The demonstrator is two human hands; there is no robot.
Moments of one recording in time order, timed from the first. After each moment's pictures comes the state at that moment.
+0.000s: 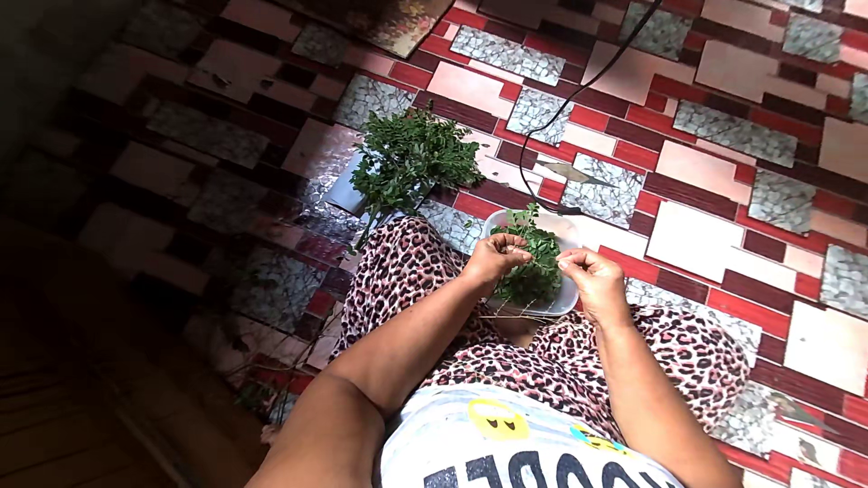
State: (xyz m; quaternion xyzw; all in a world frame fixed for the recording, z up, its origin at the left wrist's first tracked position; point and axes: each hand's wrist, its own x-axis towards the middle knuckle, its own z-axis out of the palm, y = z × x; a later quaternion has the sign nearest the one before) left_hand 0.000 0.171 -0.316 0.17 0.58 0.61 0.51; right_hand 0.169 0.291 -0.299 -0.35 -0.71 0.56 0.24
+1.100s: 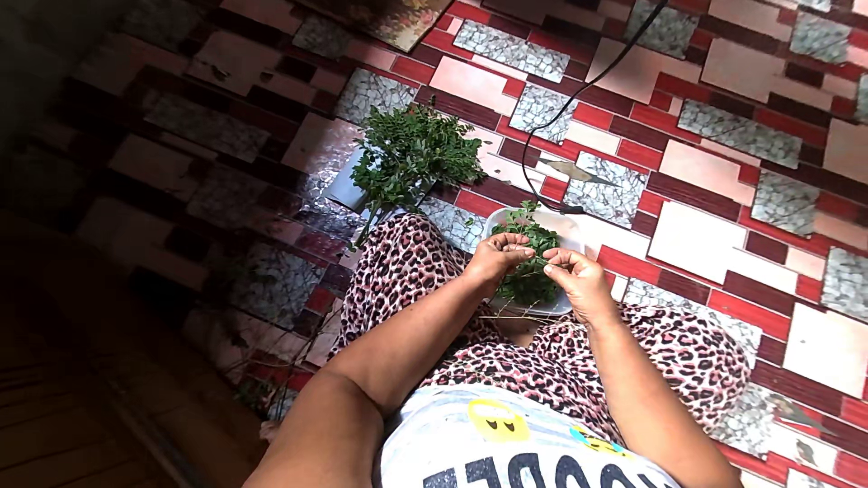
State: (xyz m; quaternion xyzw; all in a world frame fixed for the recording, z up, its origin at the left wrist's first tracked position) left_hand 0.003 0.175 -0.321 0.10 0.53 0.65 0.54; right_hand 0.159 0.282 -0.306 -0.36 -0.68 0.62 0.18
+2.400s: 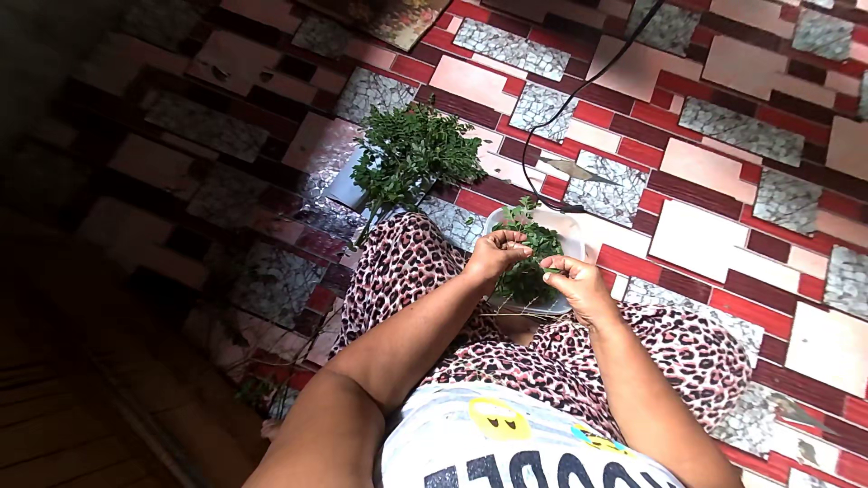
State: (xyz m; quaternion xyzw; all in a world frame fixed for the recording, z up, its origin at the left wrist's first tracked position) left_hand 0.002 0.171 -0.317 0.15 0.59 0.62 0.51; right_hand 0.161 0.279 -0.297 -0.39 -0.68 0.62 0.10
